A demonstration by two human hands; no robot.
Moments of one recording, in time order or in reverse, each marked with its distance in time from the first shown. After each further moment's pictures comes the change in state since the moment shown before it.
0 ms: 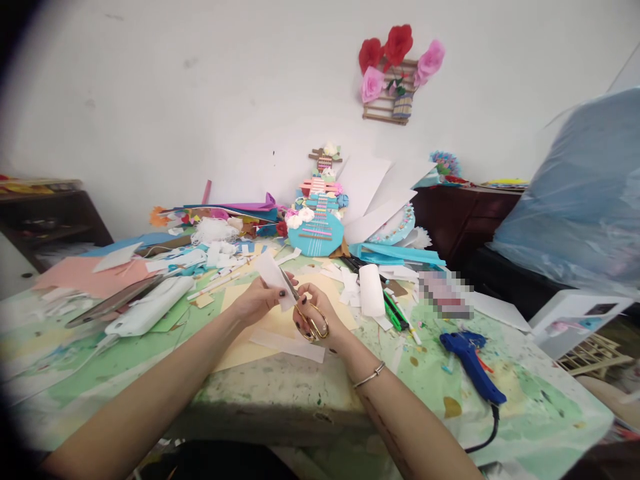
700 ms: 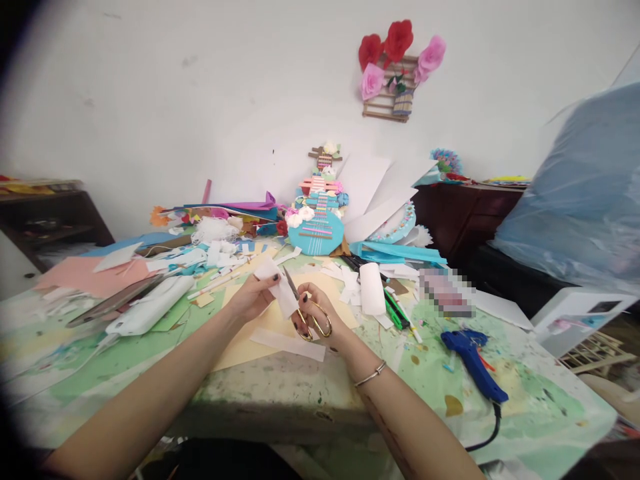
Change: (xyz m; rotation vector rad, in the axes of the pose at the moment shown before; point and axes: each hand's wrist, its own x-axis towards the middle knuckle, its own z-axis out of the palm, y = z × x) left_hand 0.004 0.001 -0.004 -0.088 0.157 0.046; right_hand -0.001 0.000 -0.003 0.019 -0.045 0.036
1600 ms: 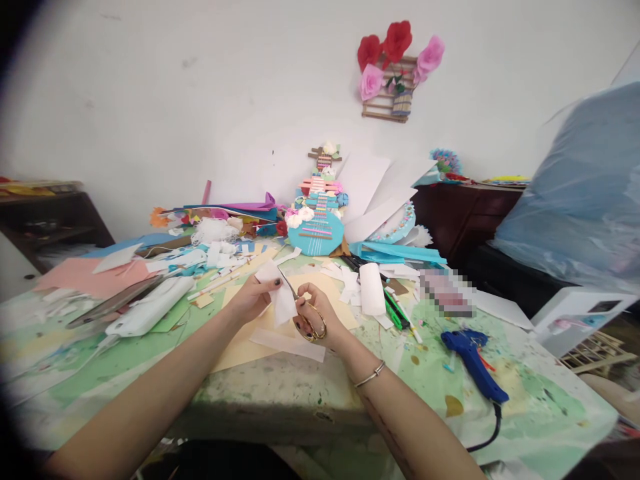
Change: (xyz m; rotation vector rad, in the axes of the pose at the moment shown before) left_hand -0.001 0.002 -0.001 0.100 -0.043 -0.013; right_hand 0.003 0.004 0.005 -0.001 0.121 0.037
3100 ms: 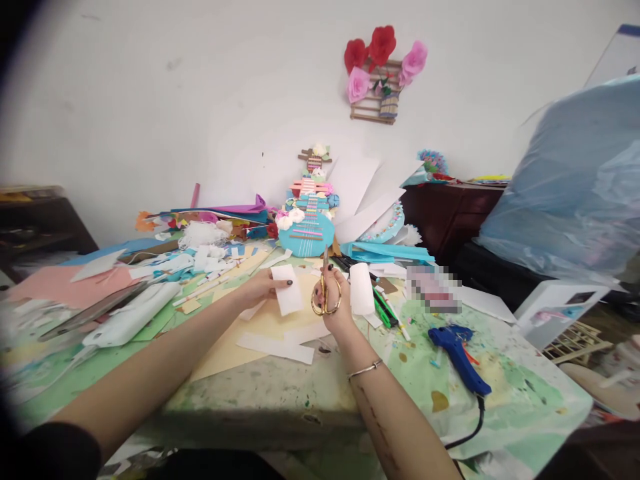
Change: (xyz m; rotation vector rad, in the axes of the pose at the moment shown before) left_hand 0.050 -0.017 -0.006 0.469 0.006 -0.235; right_hand 0.007 -0.030 -0.025 0.162 0.468 -0.237
